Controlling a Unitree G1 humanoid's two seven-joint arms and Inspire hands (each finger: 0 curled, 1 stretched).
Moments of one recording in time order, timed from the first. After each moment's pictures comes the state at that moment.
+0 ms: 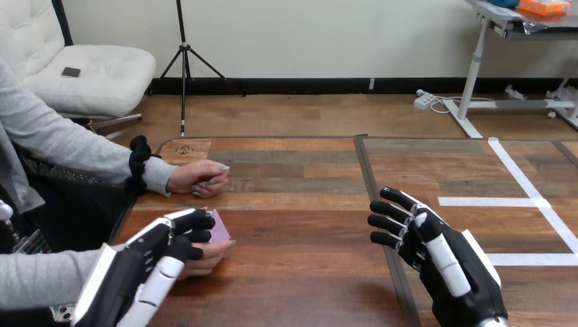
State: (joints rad) left arm 0.42 0.29 0.03 -0.03 -0.10 -0.57 -0.20; right arm 0.15 -0.12 -0.12 0.19 0.28 -0.25 0.48
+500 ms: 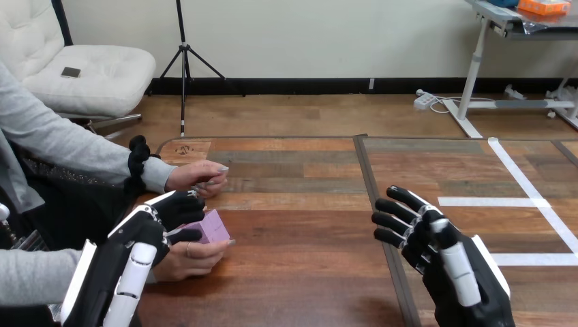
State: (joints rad) left arm 0.42 0.23 0.03 -0.04 -0.28 -0.59 -0.29; right arm 0.23 -0.09 -0.12 0.12 0.35 -0.29 0.50
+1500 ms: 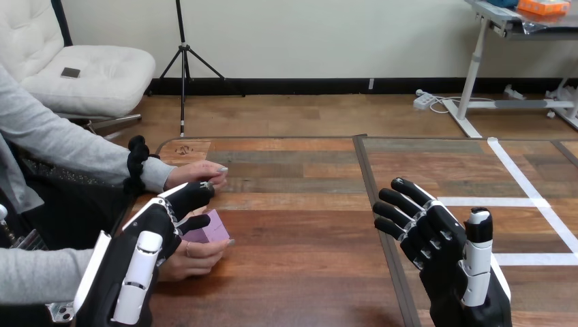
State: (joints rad) left arm 0.38 0.21 0.04 -0.04 -0.27 -0.55 -0.33; right arm 0.25 -0.04 -0.11 0.09 0.38 -0.32 0.49
